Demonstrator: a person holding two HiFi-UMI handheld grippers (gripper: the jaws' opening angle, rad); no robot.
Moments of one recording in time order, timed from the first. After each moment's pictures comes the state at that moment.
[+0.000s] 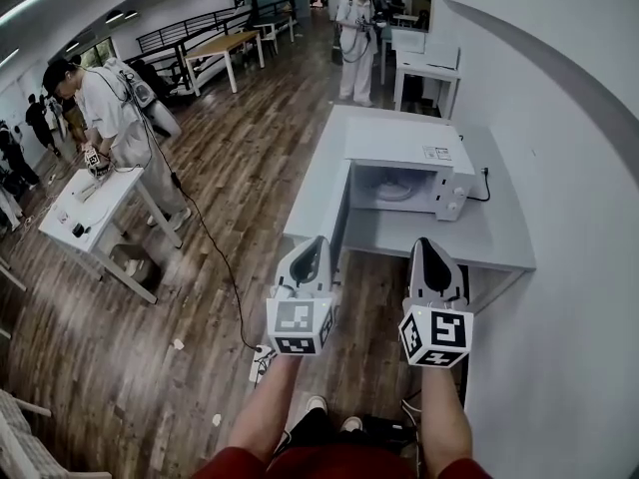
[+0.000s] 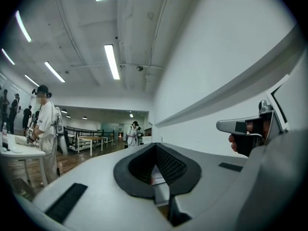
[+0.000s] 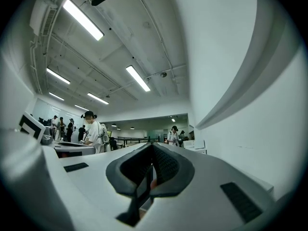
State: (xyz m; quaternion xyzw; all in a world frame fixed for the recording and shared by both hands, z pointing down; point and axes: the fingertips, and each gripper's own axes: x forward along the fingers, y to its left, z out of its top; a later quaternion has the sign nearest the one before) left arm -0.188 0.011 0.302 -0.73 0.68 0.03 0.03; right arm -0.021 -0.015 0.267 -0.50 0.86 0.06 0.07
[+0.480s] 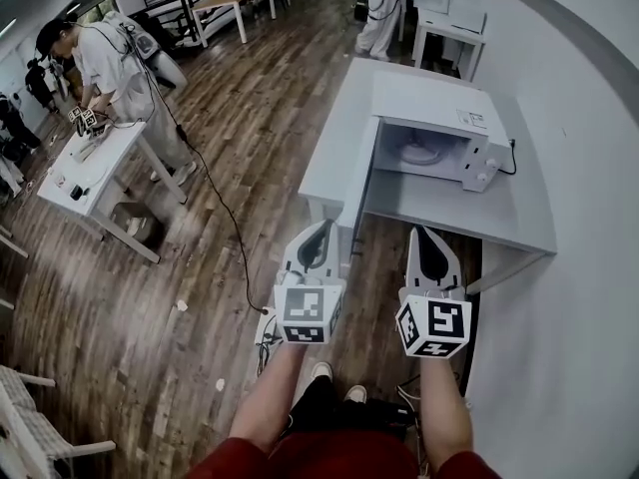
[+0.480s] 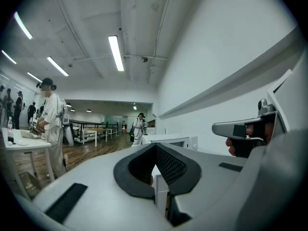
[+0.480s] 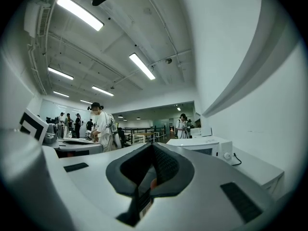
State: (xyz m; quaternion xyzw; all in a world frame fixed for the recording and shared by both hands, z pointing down) left arm -0.231 0.005 0.365 -0.72 0.70 0.00 0.00; right arm -0.092 -0.023 0.337 -0.46 0.89 0.02 0.01
